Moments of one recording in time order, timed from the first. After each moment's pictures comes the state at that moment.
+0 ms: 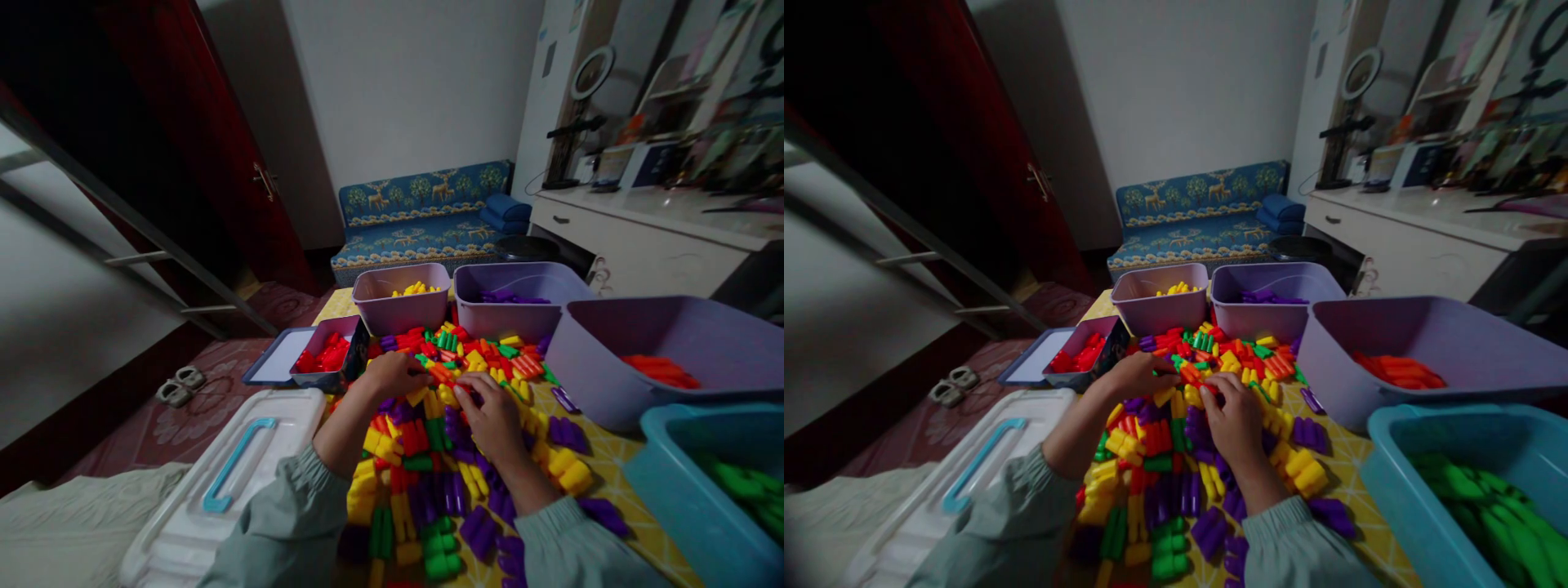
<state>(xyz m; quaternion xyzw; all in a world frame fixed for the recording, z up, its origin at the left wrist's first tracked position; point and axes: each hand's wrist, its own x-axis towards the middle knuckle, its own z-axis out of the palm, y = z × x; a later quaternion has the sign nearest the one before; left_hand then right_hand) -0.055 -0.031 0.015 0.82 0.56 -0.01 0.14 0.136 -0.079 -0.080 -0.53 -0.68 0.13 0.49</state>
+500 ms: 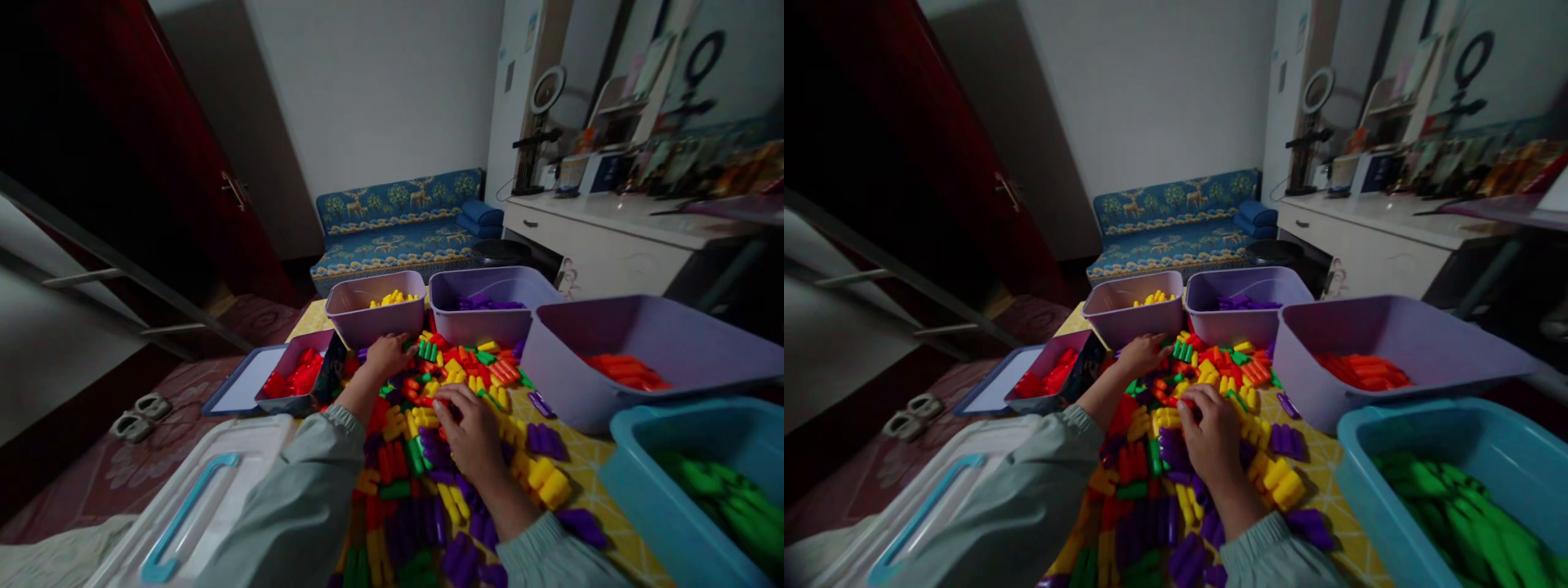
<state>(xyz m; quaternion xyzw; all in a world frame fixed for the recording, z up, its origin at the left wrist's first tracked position) -0.019 0.056 -0.026 0.81 0.59 0.05 0.04 0.133 -0.083 -0.078 -0.53 -0.65 0.17 0.51</state>
